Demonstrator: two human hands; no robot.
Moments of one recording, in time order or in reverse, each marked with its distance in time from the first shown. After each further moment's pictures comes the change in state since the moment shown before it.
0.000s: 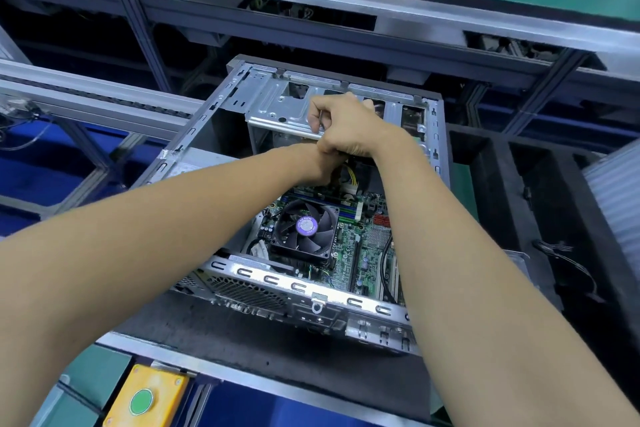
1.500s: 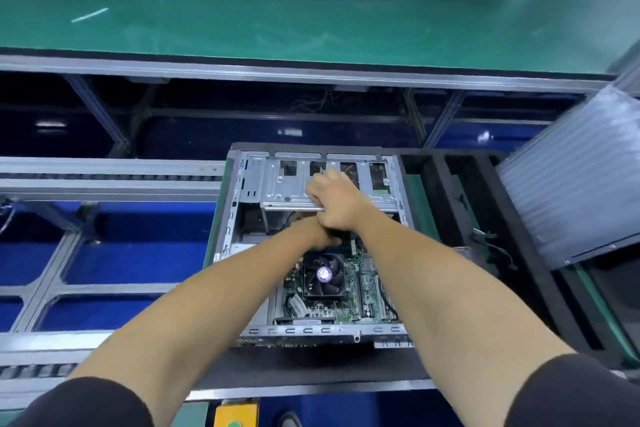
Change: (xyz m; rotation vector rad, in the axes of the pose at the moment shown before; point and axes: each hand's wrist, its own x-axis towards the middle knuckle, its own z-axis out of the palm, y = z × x) left_hand -0.066 0.004 -0.037 -0.686 -0.201 -0.179; right_hand -0.004 -0.030 -0.004 -0.337 -0.064 0.086
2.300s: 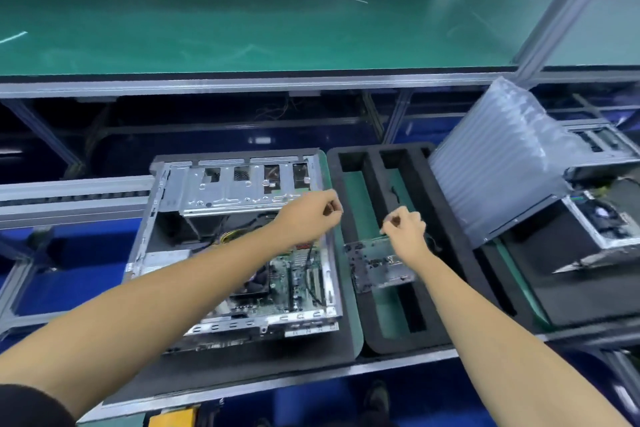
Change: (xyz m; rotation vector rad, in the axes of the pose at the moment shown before) left_hand -0.037 0.145 0.022 -0.004 0.206 0.532; right_hand -0.232 0.164 0.012 0.671 0.386 0.908
